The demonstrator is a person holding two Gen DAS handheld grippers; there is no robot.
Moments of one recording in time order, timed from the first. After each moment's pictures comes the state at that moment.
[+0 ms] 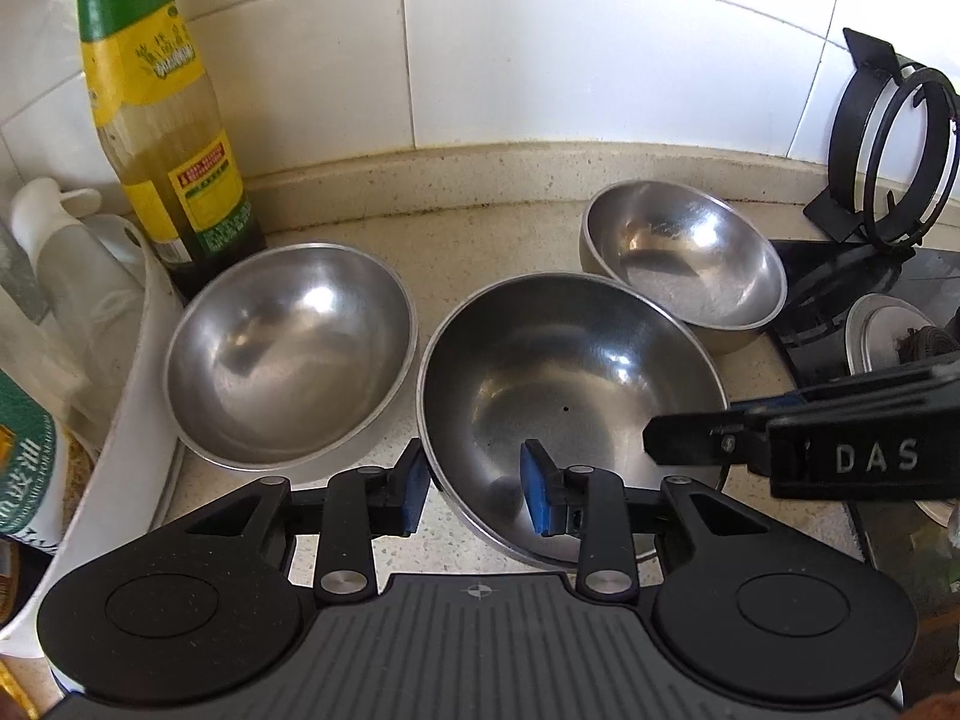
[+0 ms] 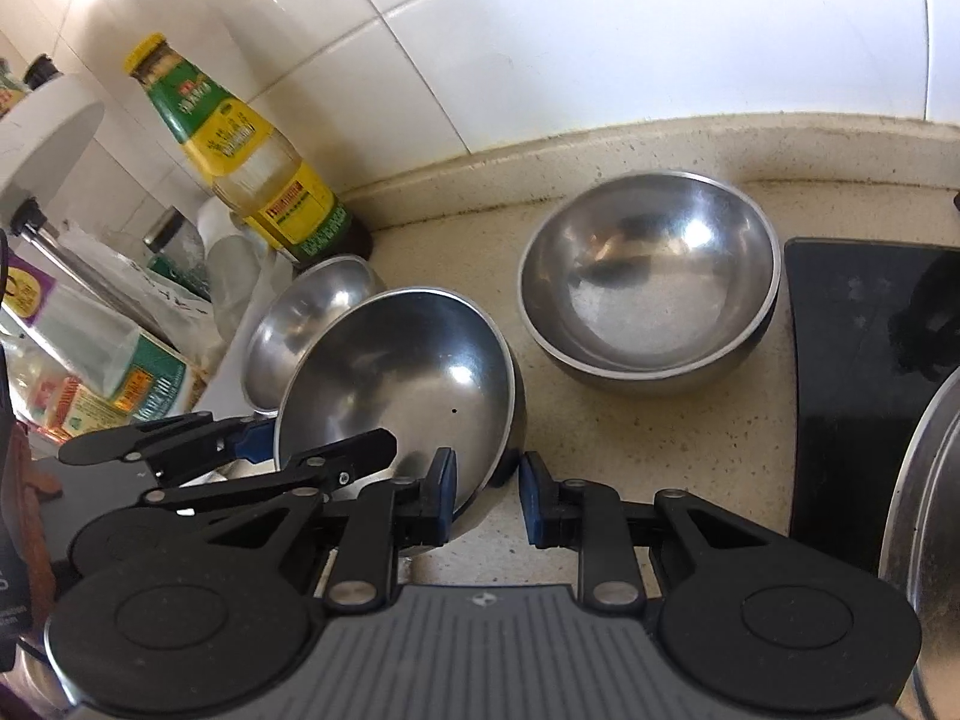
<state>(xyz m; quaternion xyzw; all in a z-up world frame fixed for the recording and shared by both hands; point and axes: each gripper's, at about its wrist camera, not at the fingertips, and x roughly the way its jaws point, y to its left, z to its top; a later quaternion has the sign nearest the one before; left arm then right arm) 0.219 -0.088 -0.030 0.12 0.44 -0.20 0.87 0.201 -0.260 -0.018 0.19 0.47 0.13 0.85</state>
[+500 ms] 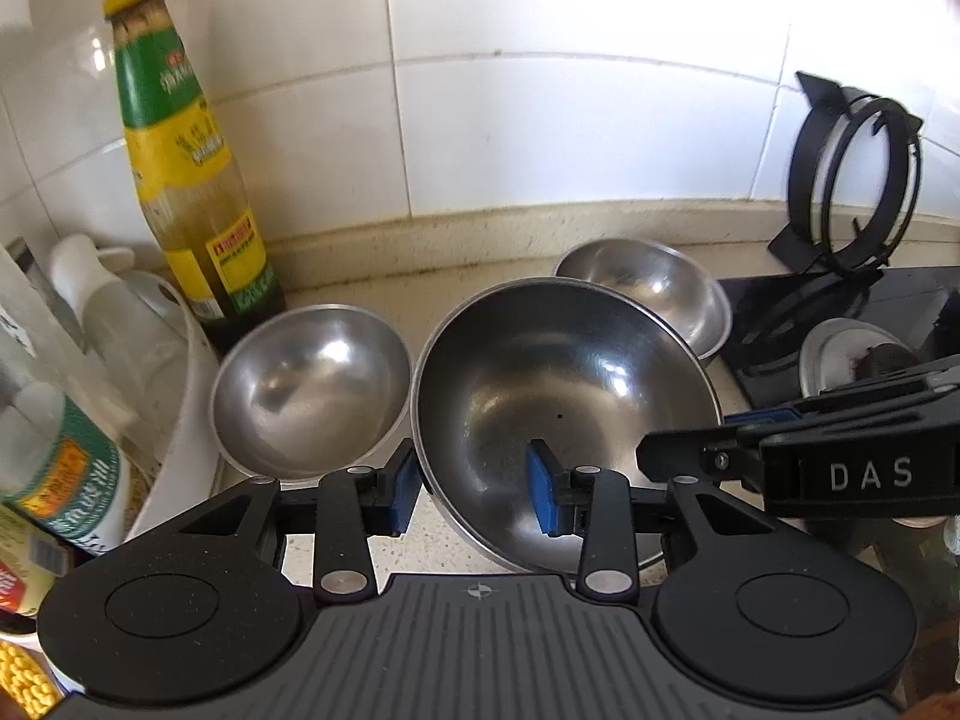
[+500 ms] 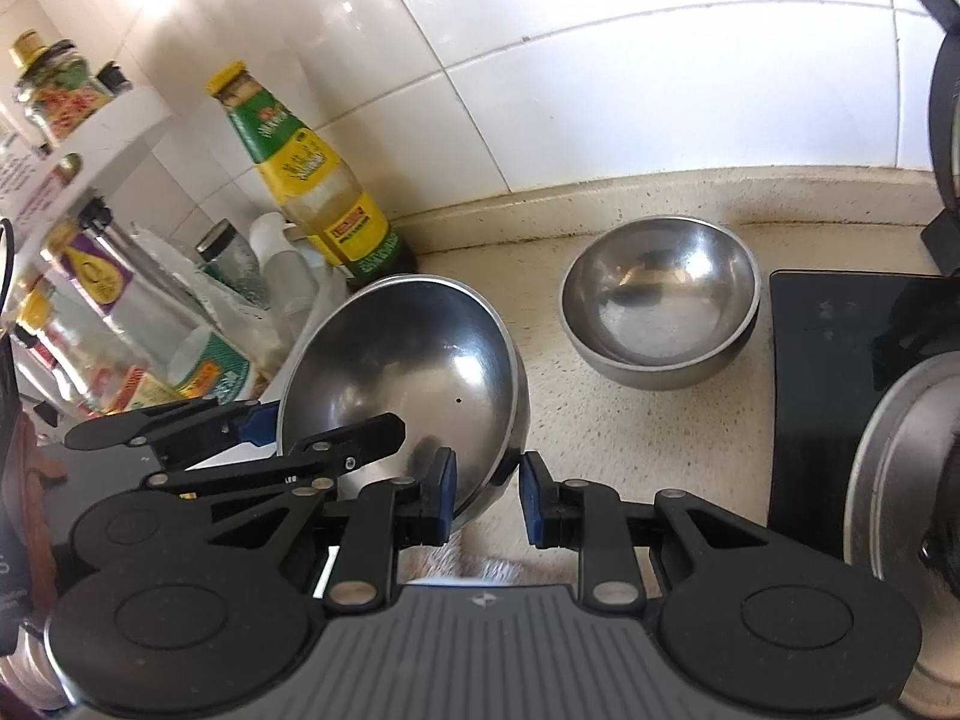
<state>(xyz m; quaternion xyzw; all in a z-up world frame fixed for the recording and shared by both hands) 0.185 -0.084 0.008 0.12 0.39 -0.21 0.89 0.155 -0.255 0.023 0.18 0.44 0.14 0.87</state>
